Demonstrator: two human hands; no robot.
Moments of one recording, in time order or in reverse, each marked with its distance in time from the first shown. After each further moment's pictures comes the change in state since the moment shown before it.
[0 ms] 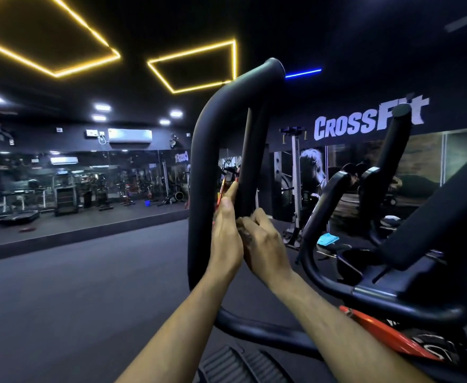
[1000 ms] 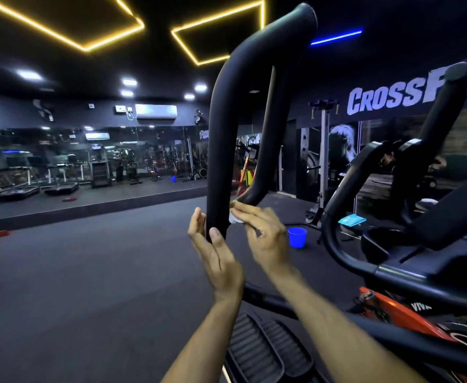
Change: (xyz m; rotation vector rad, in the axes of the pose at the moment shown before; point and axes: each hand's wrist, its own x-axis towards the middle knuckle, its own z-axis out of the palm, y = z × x) left_hand -0.075 -0.055 -0.028 0.167 0.610 0.178; right_hand -0.029 -0.022 0.026 0.289 0.081 -0.038
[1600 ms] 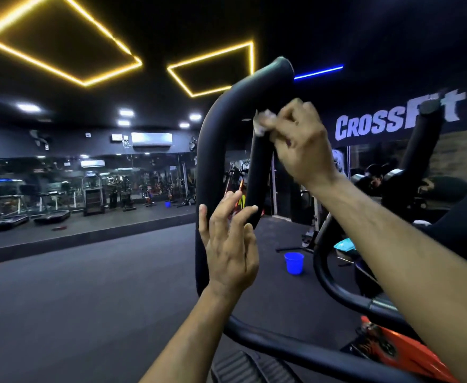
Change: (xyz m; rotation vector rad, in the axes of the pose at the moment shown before) left_hand 0.047 0.043 0.046 0.393 -0.299 0.736; right_hand 0.199 0.016 -0.109 -0.402 0.127 -0.429
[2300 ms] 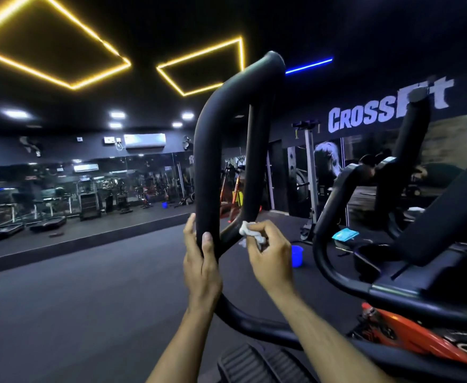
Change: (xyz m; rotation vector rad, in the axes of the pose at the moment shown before) left_hand -0.035 -0.033 -0.033 -0.276 -0.112 -0.749; right_hand -0.178 -0.113 0.054 0.439 0.003 0.809
